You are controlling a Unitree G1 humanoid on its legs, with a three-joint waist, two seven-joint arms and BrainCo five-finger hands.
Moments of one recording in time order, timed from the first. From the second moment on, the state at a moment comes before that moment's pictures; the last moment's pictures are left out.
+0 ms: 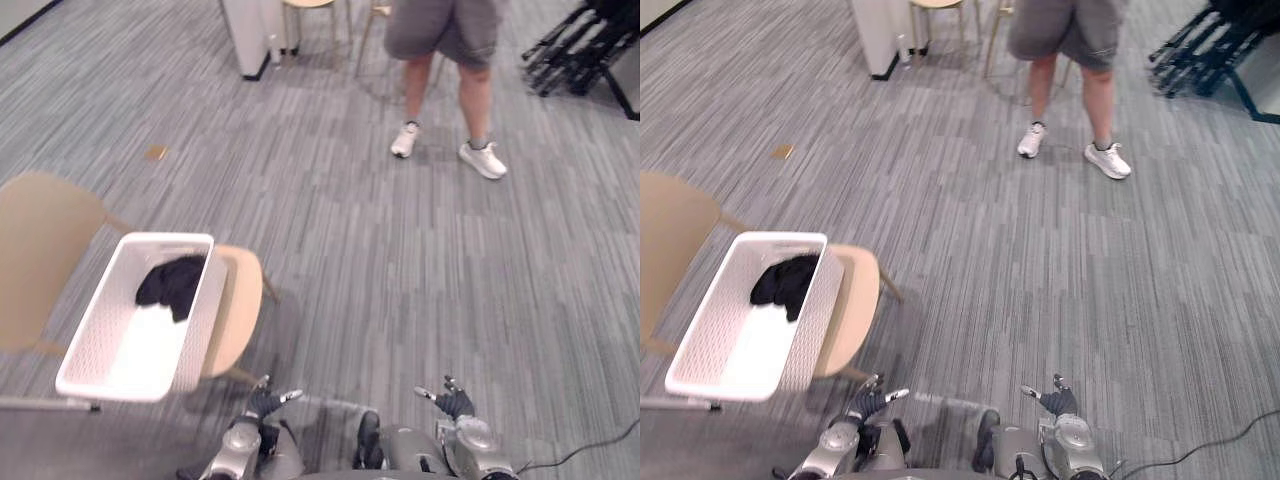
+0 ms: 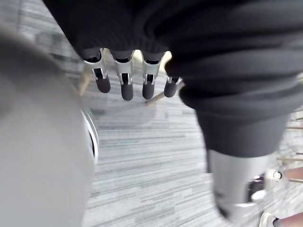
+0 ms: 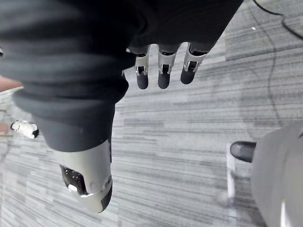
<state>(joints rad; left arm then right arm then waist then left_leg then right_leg) 0.01 0.07 -0.07 0.93 0.07 -0.15 0.09 -0.04 -0.11 -0.06 1.01 0.12 -0.15 -0.13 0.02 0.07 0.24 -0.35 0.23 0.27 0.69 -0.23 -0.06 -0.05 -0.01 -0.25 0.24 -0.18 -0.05</state>
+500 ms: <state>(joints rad) 0.02 0.08 -0.05 0.95 0.05 -0.15 0.09 -0.07 -0.09 -0.01 1.01 0.07 -0.15 -0.10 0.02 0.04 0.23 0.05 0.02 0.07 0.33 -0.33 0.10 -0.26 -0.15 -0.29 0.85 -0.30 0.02</state>
